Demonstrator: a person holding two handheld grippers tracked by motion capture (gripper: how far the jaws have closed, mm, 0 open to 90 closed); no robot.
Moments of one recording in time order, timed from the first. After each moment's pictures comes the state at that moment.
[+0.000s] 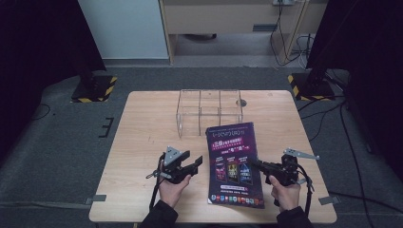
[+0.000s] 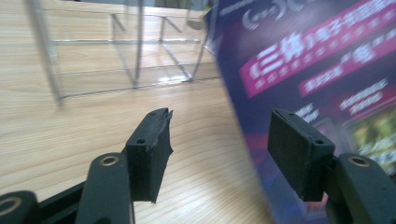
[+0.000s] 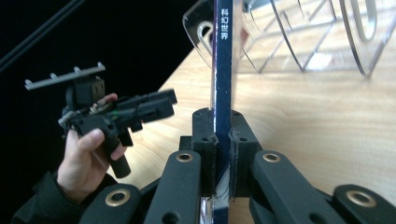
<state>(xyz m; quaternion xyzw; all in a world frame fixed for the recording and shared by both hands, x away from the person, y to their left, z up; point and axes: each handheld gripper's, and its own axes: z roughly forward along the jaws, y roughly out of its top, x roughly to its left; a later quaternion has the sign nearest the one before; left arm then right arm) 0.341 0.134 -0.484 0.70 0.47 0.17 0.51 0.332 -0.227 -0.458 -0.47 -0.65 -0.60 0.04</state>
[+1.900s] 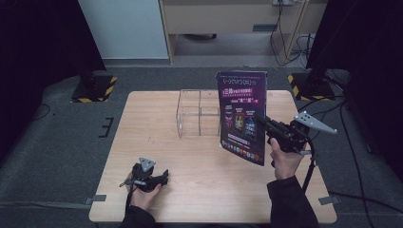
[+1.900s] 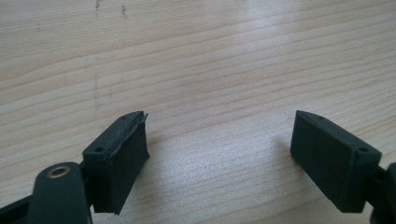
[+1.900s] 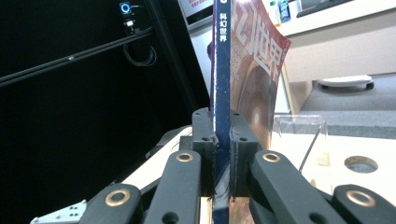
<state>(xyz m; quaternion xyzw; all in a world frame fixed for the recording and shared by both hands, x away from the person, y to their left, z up) 0.334 0.222 -0.535 0.73 0.55 0.24 0.32 0.365 -0.210 -0.347 -0.42 -0.60 -0.66 -0.17</state>
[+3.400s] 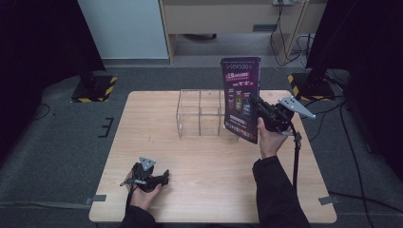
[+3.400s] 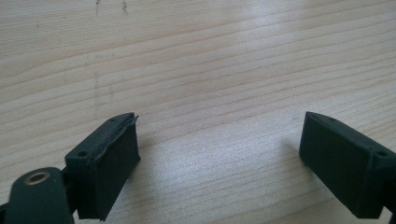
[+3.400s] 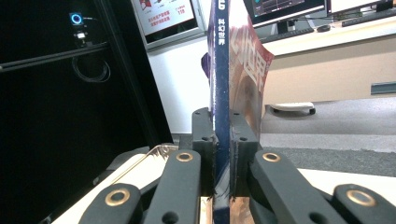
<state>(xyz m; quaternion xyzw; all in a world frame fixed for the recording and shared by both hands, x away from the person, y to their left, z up) 0.336 0.223 -0.535 0.73 0.56 0.24 0.31 0.428 -0.187 -0.359 -0.44 -0.57 -0.64 -0.26</state>
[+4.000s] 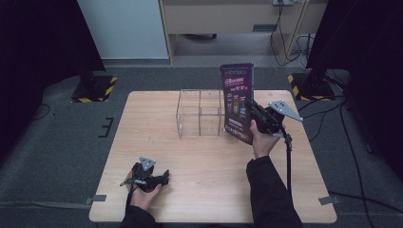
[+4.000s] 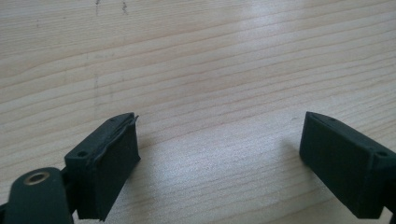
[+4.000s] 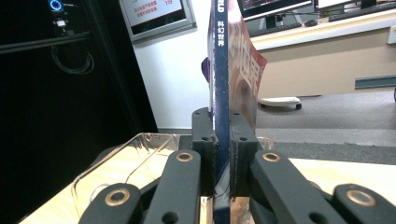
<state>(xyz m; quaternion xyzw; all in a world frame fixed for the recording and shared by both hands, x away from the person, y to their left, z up) 0.336 0.223 -0.535 0.73 0.55 0.24 0.31 0.441 -0.174 -0.388 -0.46 -0.57 -0.62 -0.28</state>
